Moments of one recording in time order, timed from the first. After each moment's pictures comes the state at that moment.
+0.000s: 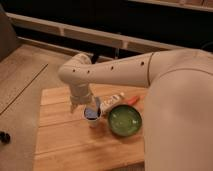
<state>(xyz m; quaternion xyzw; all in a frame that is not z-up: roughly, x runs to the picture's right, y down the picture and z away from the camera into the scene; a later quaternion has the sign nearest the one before) -0.108 0.103 0.703 -0.26 0.23 0.64 0.68</state>
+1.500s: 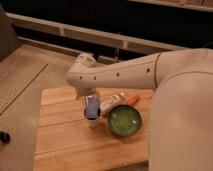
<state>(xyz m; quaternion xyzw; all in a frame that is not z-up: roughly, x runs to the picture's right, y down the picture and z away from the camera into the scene) -0.092 0.043 0.752 -0.17 0.11 0.65 0.73</state>
